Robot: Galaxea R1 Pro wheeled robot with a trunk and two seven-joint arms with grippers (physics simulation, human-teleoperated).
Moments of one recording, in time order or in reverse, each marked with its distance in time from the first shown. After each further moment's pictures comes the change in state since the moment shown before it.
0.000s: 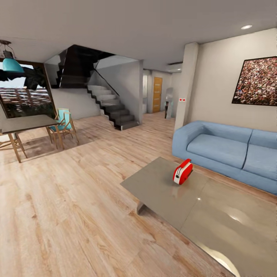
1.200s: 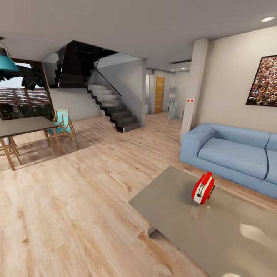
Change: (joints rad) left arm 0.000 0.004 0.000 0.000 0.003 0.002 -0.011; right arm 0.000 0.001 0.002 0.000 0.003 0.001 0.000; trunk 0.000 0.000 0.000
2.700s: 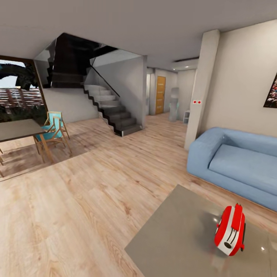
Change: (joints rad) left arm 0.000 0.000 0.000 0.000 -0.001 -0.002 0.000; right arm 0.000 0.000 0.000 0.000 0.000 0.000 0.000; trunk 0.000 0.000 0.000
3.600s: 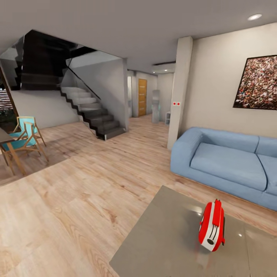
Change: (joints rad) left arm 0.000 -0.002 0.000 0.000 0.000 0.000 0.002; right arm 0.000 0.002 -0.003 0.000 -0.006 0.003 -0.002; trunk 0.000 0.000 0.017
